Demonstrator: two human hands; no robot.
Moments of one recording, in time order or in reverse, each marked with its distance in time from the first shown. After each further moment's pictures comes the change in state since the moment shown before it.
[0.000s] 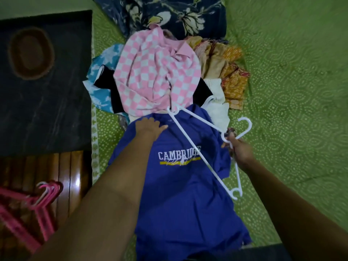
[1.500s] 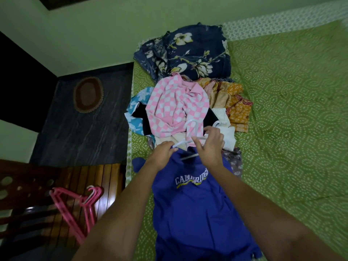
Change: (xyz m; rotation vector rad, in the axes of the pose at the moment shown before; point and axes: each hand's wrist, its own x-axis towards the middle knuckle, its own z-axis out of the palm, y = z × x) left_hand -0.178 0.002 -0.041 -0.718 0.403 0.166; right_hand -0.114 -0.084 0.096 -0.626 0.100 -0.845
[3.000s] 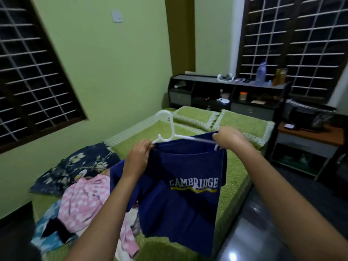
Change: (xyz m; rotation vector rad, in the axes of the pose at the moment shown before) left_hand -0.289 0.311 -0.009 0.073 0.544 1.168; right_hand -0.372 -0.134 -0.496 -0.413 0.370 0.675
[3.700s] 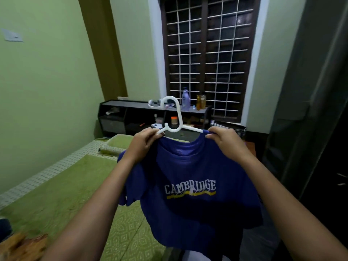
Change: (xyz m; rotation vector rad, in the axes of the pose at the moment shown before) left_hand 0.267 0.279 0.230 -0.503 -0.160 0.389; right_hand 0.103 0.301 -0.181 0.141 0.447 -0.198
